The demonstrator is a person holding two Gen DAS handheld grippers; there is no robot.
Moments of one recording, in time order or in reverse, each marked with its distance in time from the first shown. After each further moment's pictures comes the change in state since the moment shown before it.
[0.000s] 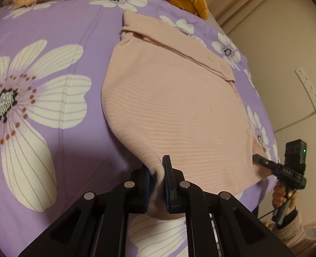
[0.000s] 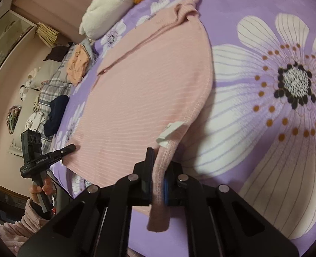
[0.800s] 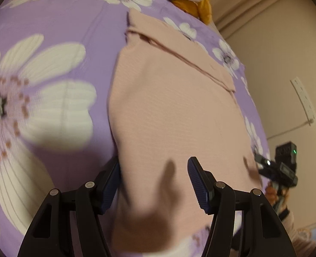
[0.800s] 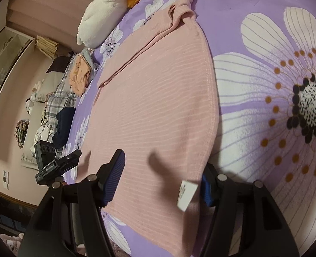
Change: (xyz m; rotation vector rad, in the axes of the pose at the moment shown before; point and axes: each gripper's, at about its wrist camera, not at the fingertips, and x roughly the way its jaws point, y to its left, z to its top) left arm 0.012 0.024 0.003 -0.042 0.026 -0.101; right arm 0.009 -0.017 0.020 0.083 0.018 0.068
